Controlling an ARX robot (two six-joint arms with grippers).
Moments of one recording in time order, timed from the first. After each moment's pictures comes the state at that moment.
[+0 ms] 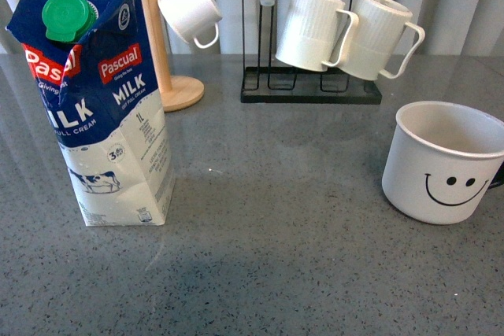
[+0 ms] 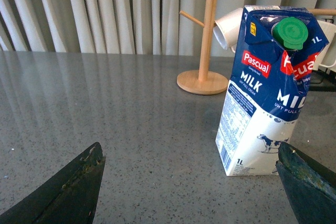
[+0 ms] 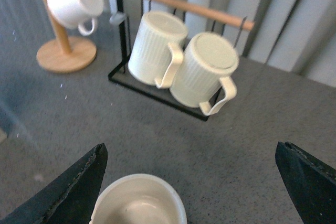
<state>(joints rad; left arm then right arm) 0.00 0.01 0.01 0.00 0.00 -0.01 0.01 1.31 0.93 0.08 -0.36 -0.21</state>
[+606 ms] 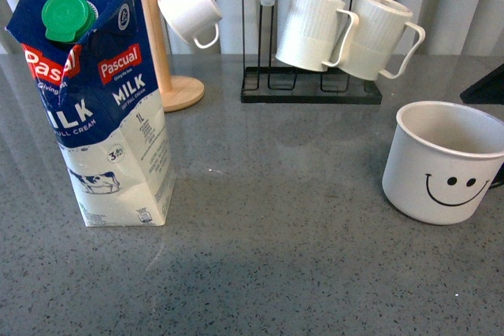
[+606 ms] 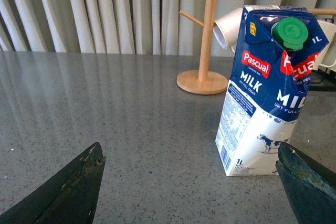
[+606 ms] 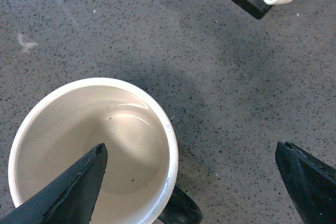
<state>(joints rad) 0.00 0.01 0.01 0.00 0.00 -0.01 -0.04 1.73 1.31 -0.48 -0.46 -0.61</state>
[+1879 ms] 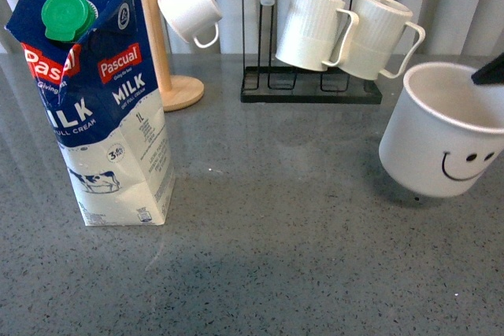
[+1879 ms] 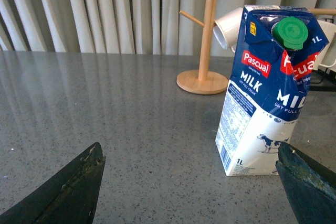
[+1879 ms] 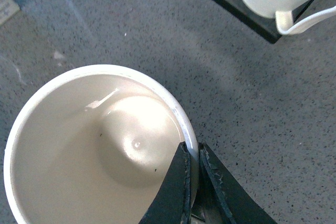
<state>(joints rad) 0.00 0.01 0.01 0.00 0.00 -0.01 -0.03 1.68 1.31 -0.51 -0.52 -0.60</state>
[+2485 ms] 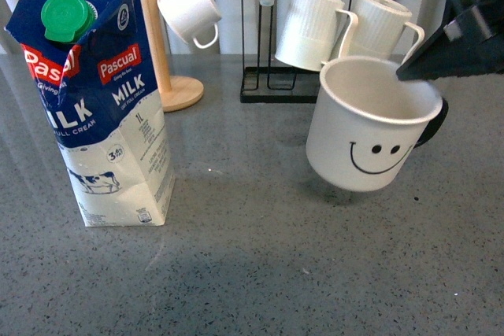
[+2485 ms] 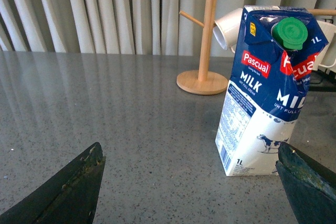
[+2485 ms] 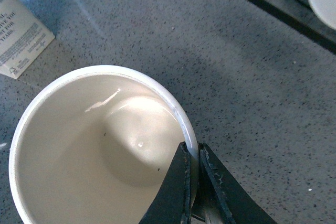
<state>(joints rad) 0.00 0.01 0.01 0.00 0.00 -0.01 0.15 1.70 1.28 -0.42 -0.44 -0.37</state>
